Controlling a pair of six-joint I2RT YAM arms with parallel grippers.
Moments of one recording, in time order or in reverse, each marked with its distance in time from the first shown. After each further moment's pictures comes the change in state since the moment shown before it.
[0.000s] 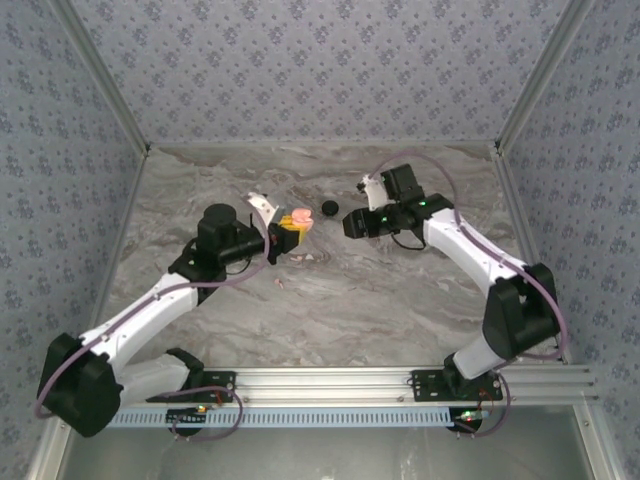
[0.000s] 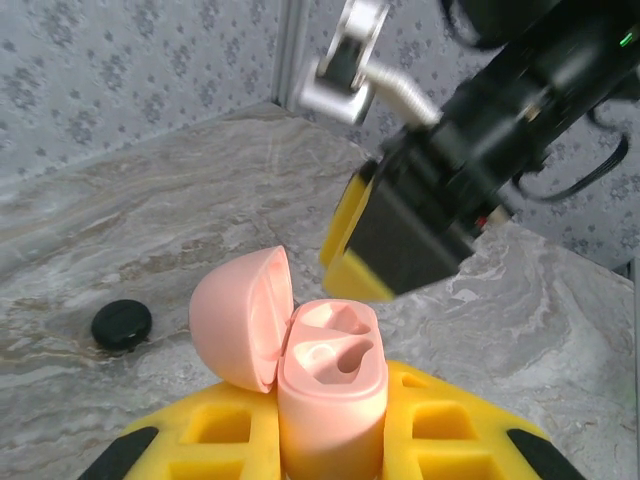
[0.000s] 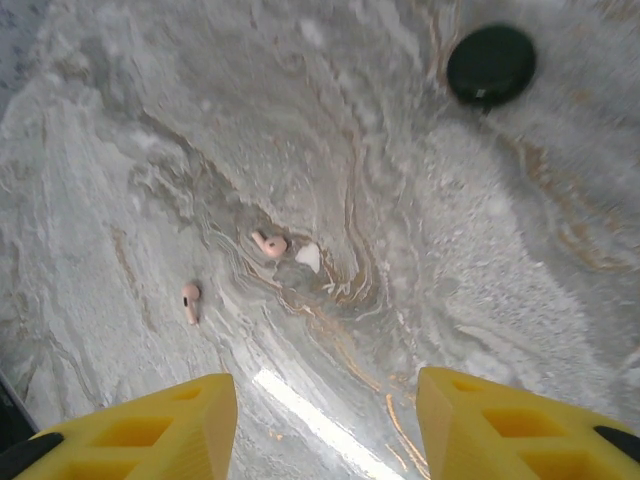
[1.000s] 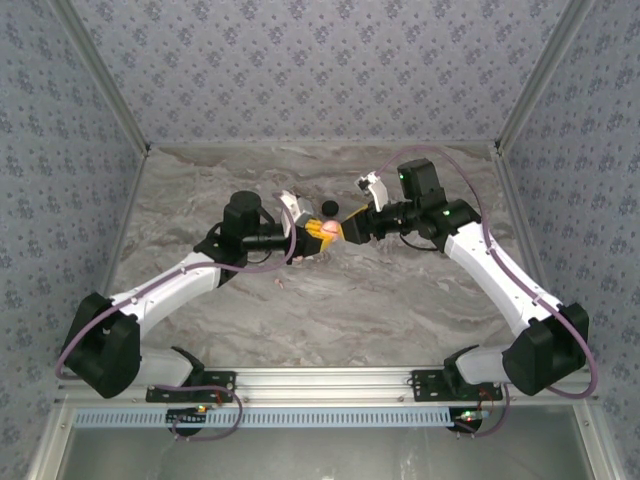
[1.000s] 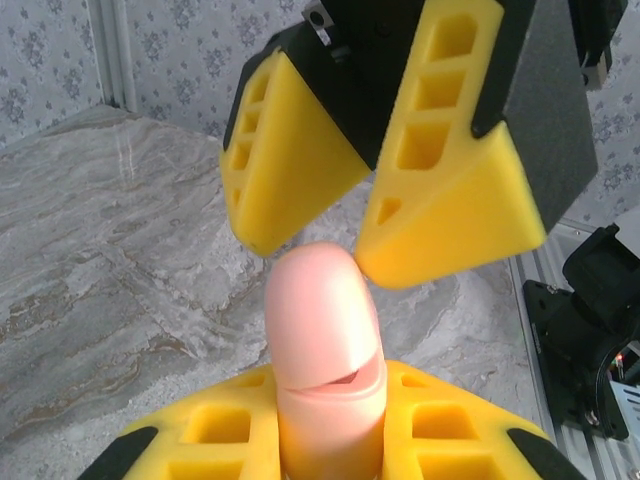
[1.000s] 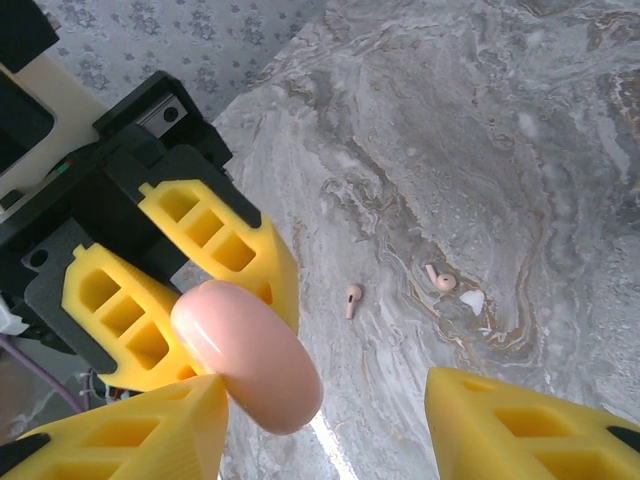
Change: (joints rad) left arm -0.059 0.236 0.122 0.071 0.288 0.103; right arm 0.001 -0.221 0.010 -0.024 -0.271 -0.148
